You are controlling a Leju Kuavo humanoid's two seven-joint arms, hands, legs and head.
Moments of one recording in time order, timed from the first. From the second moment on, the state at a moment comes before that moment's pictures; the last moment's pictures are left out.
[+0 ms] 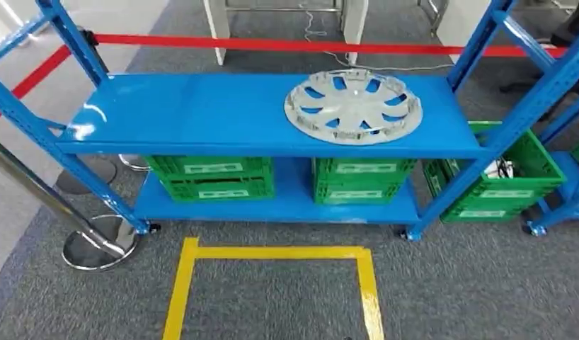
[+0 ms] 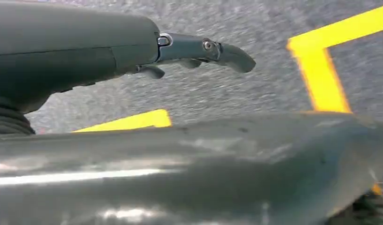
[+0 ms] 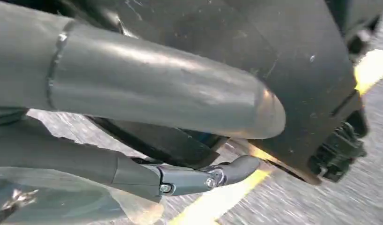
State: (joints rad) left arm 0.02 -0.15 0.72 -0.20 -1.02 0.13 -0.22; right arm -0.05 0.19 -0.86 -0.17 1.43 0.16 -0.33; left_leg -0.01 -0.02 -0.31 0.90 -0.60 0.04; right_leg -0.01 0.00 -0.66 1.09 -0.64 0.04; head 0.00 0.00
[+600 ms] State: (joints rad) left arm 0.00 -0.15 0.73 -0.20 -1.04 0.16 -0.20; right arm -0.05 0.19 -0.86 -0.17 1.43 0.16 -0.33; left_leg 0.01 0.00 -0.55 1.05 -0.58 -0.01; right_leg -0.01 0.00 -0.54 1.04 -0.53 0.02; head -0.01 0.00
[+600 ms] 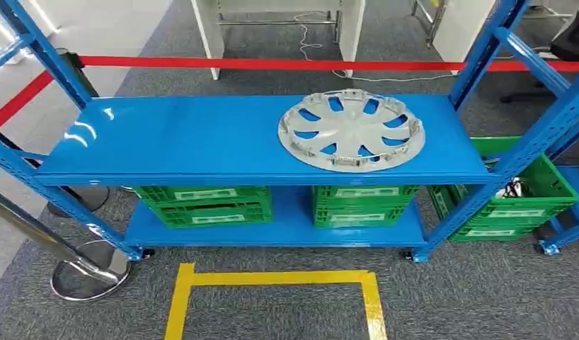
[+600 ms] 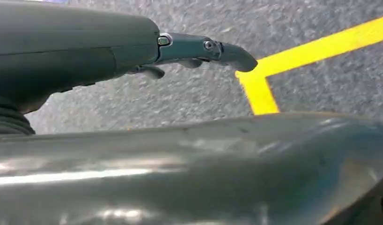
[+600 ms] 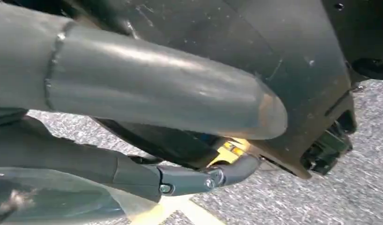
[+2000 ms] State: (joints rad) left arm 0.00 -0.15 0.74 -0.20 -1.04 0.14 -0.21; right arm -0.05 0.19 -0.86 -0.17 1.43 0.17 -0.34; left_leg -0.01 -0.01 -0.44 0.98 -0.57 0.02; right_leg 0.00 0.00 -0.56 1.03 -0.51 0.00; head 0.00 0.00
